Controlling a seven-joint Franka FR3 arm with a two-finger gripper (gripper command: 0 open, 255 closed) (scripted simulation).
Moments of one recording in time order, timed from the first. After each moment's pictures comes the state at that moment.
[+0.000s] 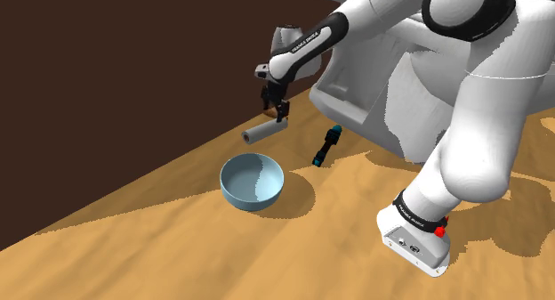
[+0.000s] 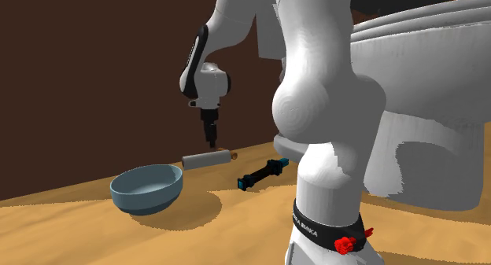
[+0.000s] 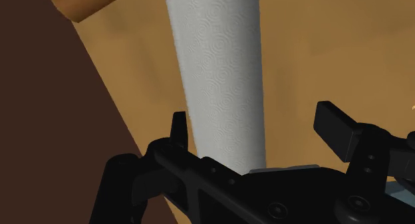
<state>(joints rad) 0.27 0.34 -0.16 -2.08 0.08 2.44 -1.44</state>
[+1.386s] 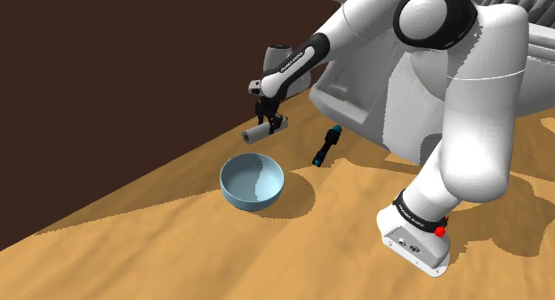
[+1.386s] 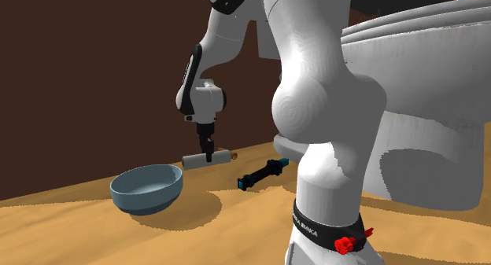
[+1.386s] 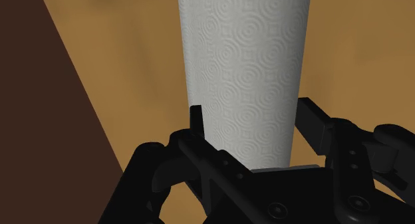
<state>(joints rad) 0.26 0.48 -0.13 -2.04 0.10 2.54 -1.52</state>
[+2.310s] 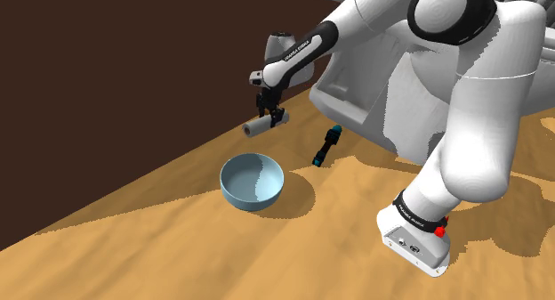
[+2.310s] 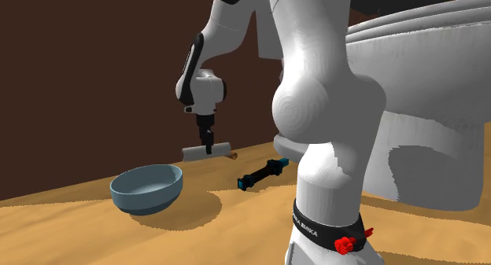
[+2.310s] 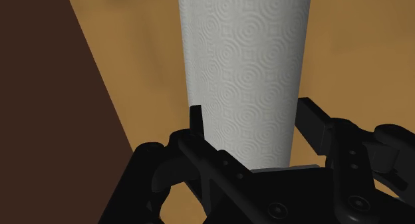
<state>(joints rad) 0.27 0.41 -0.14 -2.05 0.08 2.47 -1.51</state>
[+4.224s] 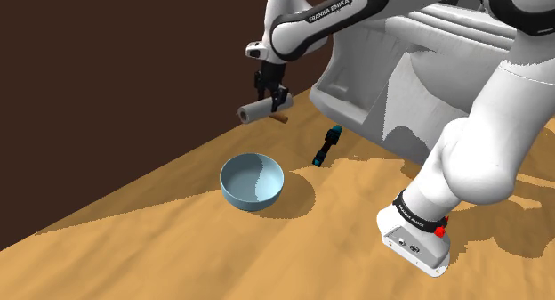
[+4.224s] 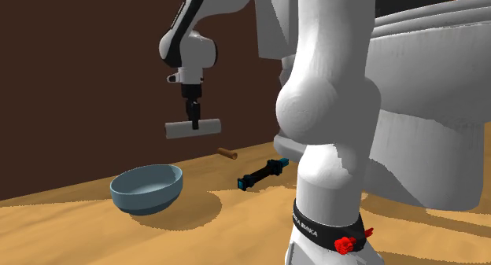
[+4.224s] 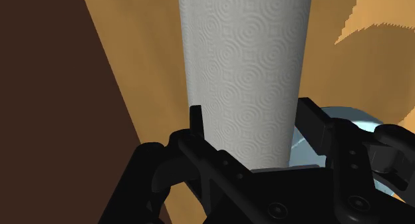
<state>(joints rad) 0.36 0.10 -0.11 -2.12 0.01 2.25 -1.34</state>
